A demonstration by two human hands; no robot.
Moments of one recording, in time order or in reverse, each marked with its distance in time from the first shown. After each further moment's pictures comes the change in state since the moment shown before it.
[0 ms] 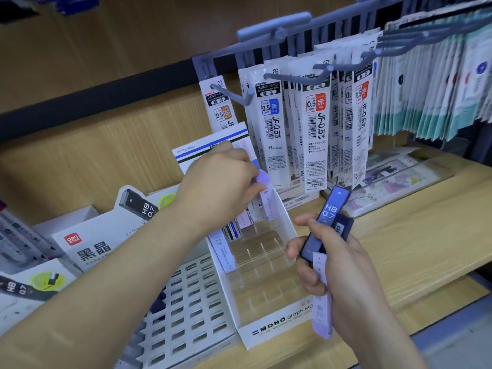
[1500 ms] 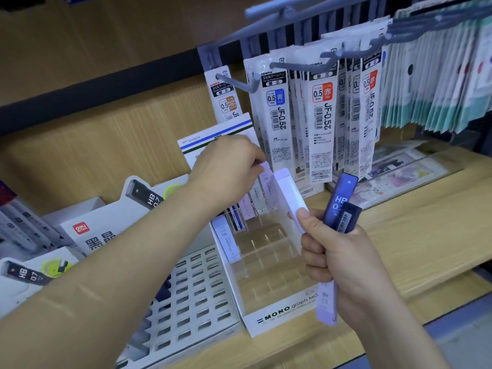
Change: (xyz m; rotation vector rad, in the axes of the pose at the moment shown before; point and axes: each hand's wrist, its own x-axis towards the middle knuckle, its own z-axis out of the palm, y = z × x) left_hand 0.016 0.000 0.002 -0.082 -0.096 -0.150; right_hand 0.001 -0.003 0.002 0.027 -0.020 0.020
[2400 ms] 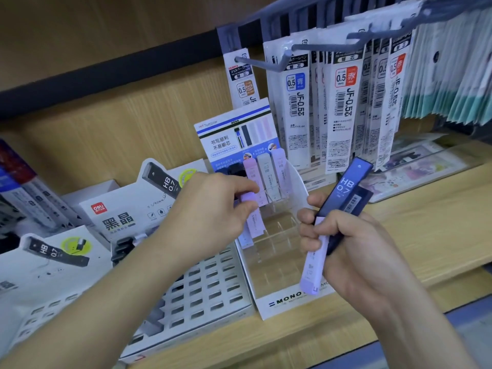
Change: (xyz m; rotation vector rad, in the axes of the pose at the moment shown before) left_hand -0.087 -0.002 -0.013 -0.301 -0.024 -0.178; right_hand -0.005 -0.003 0.009 0.278 -0.215 0.071
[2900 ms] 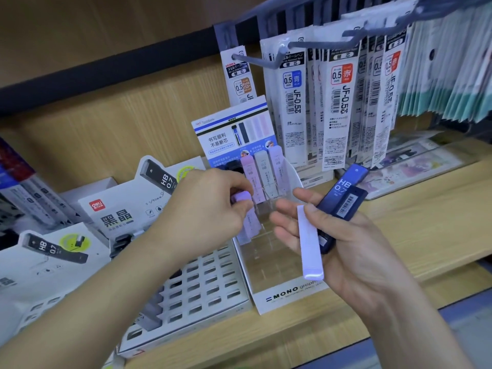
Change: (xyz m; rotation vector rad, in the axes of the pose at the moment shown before) left_hand -0.003 0.006 -0.005 0.041 0.007 -0.018; right_hand -0.009 -0.001 0.005 0.024 -0.005 0.027
